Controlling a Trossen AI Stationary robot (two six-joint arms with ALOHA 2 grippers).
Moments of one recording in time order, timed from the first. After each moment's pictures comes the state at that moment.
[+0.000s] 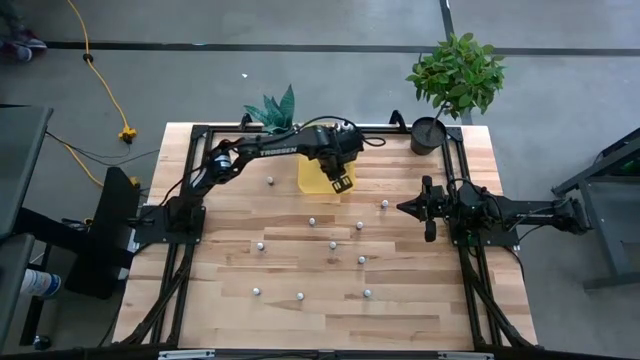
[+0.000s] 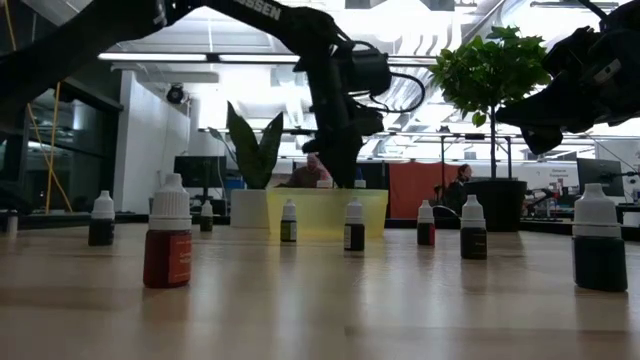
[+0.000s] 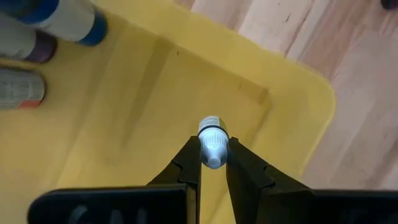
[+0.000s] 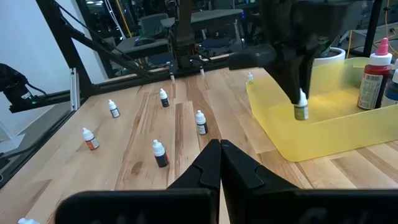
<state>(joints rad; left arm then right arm) 0.31 2.28 2.09 -1.04 -0.06 -0.12 -0.08 0.16 0.01 0.03 0.00 0.20</state>
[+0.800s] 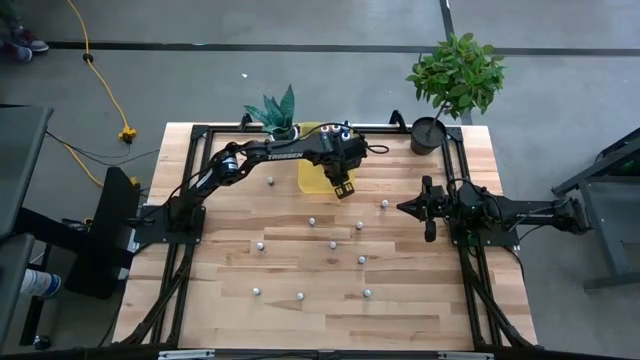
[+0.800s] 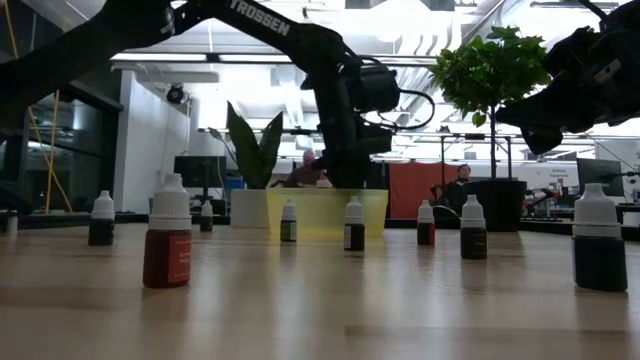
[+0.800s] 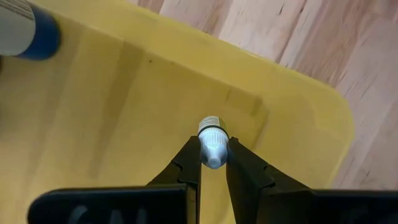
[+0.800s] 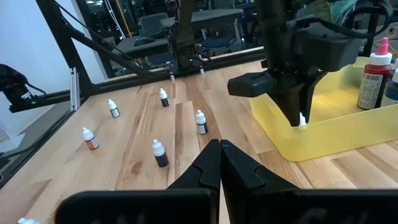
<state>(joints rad) 0.29 2.34 2.09 -0.98 -0.03 -0.08 -0.08 0.16 0.01 0.03 0.00 0.20</state>
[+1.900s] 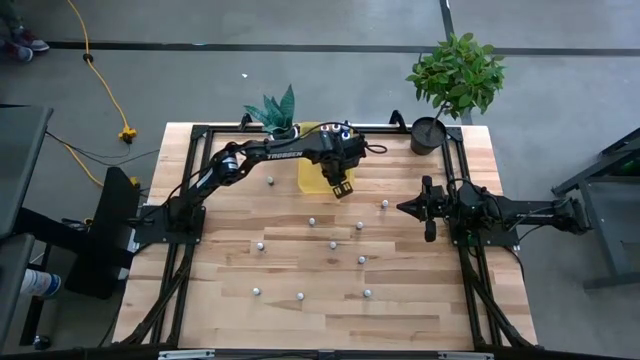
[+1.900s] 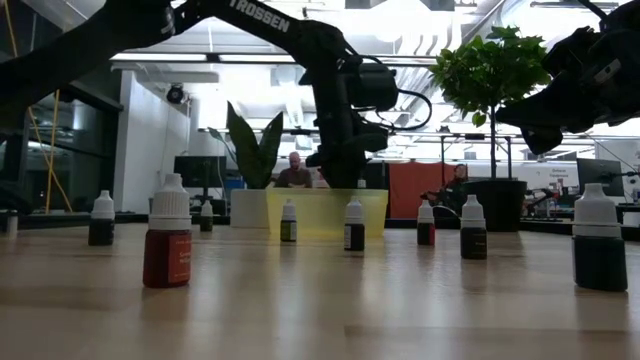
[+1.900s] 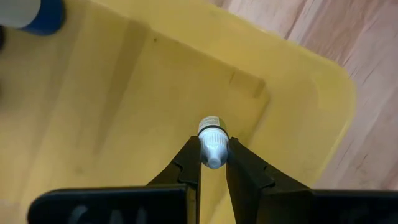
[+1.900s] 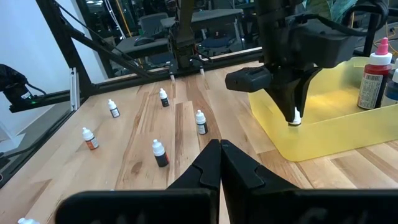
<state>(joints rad) 0.29 2.34 2.11 -1.06 -0.03 -0.11 -0.08 0.16 0.01 0.03 0.00 0.20</state>
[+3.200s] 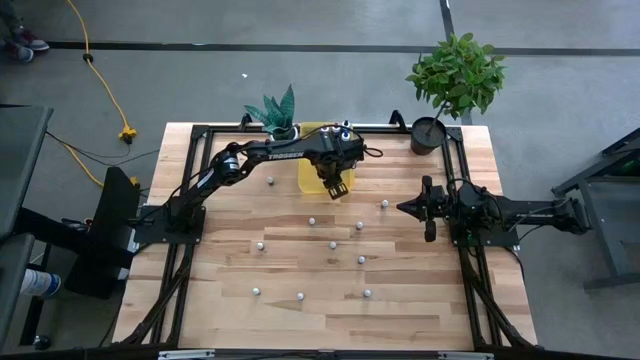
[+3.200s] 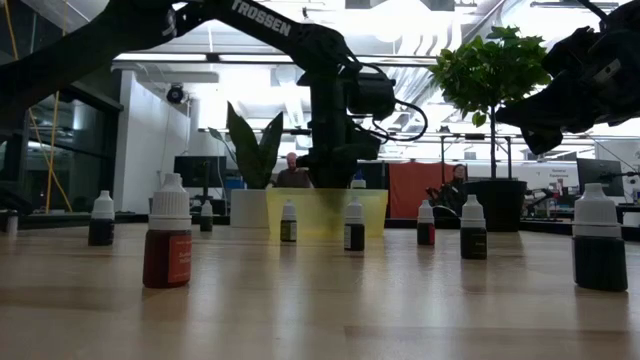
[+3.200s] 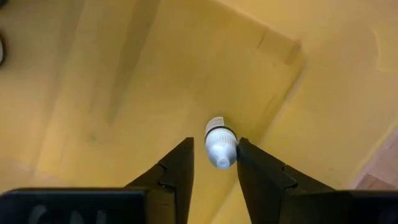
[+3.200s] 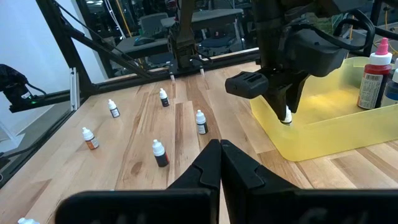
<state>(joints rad) 0.29 2.36 2.11 -1.15 -0.09 -0.13 -0.08 0.16 0.01 0.03 0.00 0.20</state>
